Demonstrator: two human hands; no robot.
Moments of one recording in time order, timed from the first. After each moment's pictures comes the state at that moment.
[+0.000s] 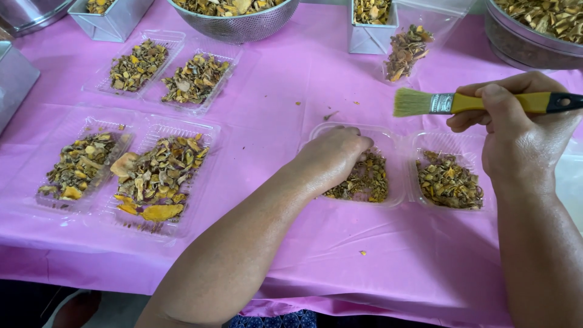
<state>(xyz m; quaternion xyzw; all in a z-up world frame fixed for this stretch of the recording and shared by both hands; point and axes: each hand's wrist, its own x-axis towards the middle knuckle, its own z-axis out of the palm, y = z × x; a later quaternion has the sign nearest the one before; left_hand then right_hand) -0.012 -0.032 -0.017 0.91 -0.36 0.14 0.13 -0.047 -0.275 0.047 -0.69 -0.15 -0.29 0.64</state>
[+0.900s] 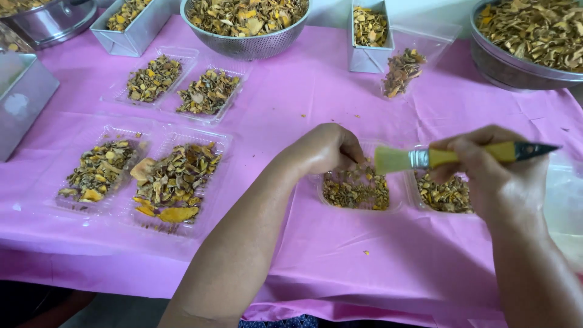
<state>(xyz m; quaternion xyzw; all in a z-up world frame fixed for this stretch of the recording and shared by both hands) -0.024 0.000 0.041 0.86 -0.20 -0.17 0.43 -0.115 -0.258 0.069 -0.72 -0.18 -0.16 0.65</state>
